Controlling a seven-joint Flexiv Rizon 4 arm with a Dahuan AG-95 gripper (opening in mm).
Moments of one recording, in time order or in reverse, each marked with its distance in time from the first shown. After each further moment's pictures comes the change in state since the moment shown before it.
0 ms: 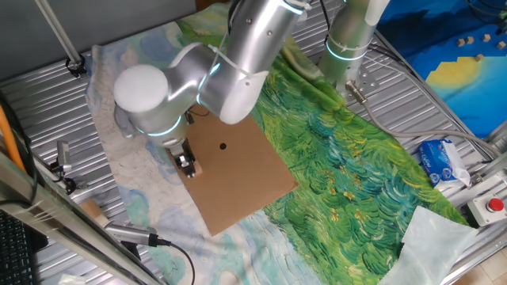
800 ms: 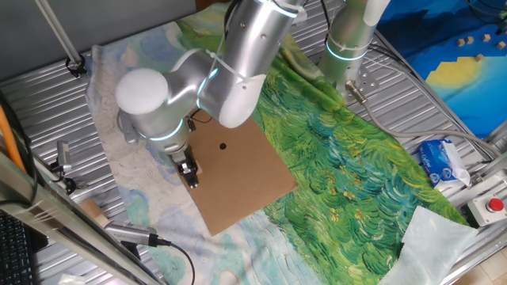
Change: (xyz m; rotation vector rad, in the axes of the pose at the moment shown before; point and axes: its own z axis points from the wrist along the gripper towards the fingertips) arm 0.000 0.034 0.019 -0.018 -0.003 0.027
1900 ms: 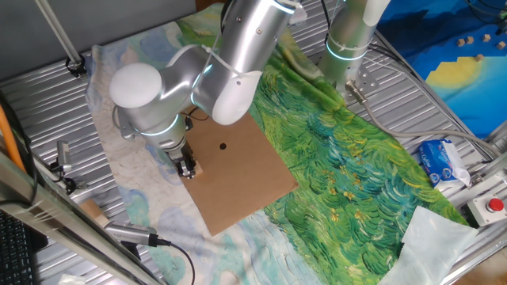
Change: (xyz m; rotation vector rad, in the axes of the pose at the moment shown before) arm 0.000 -0.001 -0.005 -0.061 0.023 0.036
